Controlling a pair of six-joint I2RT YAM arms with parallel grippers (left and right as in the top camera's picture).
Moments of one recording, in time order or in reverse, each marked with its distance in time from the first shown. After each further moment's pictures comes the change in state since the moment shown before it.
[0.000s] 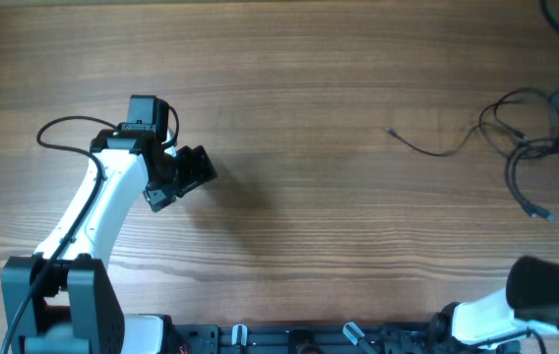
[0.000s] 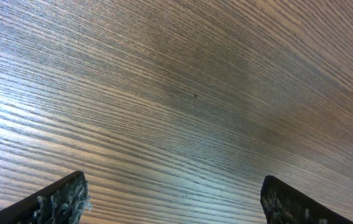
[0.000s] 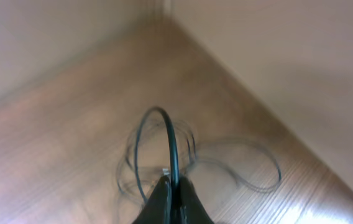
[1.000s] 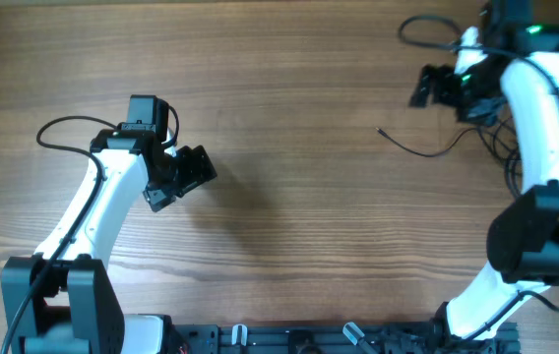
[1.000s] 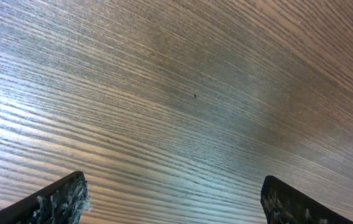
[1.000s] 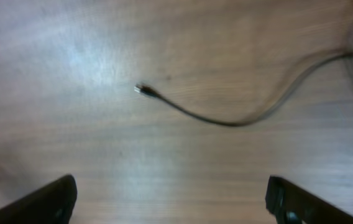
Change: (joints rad) left arm 0.000 -0.001 0.000 0.000 0.000 0.000; right arm 0.227 0.171 -0.388 -0.001 -0.589 -0.063
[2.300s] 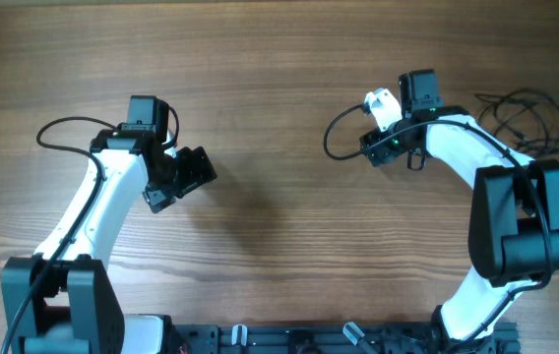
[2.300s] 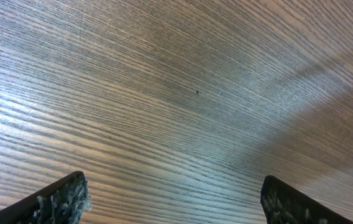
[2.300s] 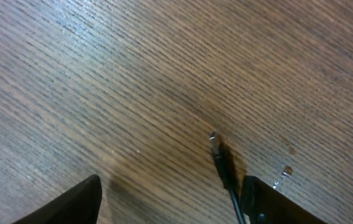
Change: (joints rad) left arm 0.000 -0.001 0.000 -0.011 0.000 0.000; right arm 0.186 0.004 -0.622 0.824 0.013 -0.566
